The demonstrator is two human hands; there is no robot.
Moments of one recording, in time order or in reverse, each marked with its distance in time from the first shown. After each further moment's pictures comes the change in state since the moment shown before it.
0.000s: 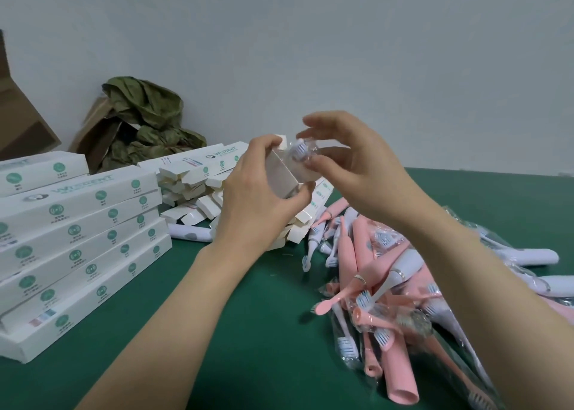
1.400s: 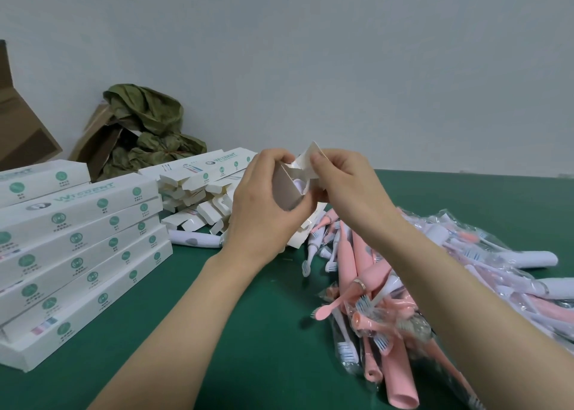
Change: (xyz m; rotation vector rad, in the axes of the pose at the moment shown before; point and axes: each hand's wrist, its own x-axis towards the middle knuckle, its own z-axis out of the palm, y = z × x) left_hand -0.005 0.005 0.003 -0.082 -0.031 0.042; right_hand 0.002 0.002 0.021 0.086 0.098 0.252
